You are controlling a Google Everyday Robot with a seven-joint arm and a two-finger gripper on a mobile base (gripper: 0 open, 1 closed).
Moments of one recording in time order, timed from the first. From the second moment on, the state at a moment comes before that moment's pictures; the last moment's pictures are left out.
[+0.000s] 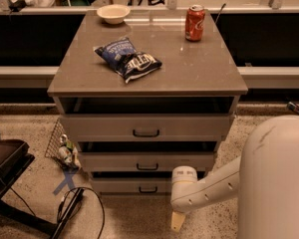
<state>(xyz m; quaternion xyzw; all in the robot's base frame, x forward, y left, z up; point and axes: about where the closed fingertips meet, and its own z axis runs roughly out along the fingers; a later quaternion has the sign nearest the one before) 0.457 -0.132 0.357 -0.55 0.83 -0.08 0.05</state>
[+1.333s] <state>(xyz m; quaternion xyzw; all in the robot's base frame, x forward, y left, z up) 0.458 -0.063 0.260 -0.62 0.78 -0.03 0.13</state>
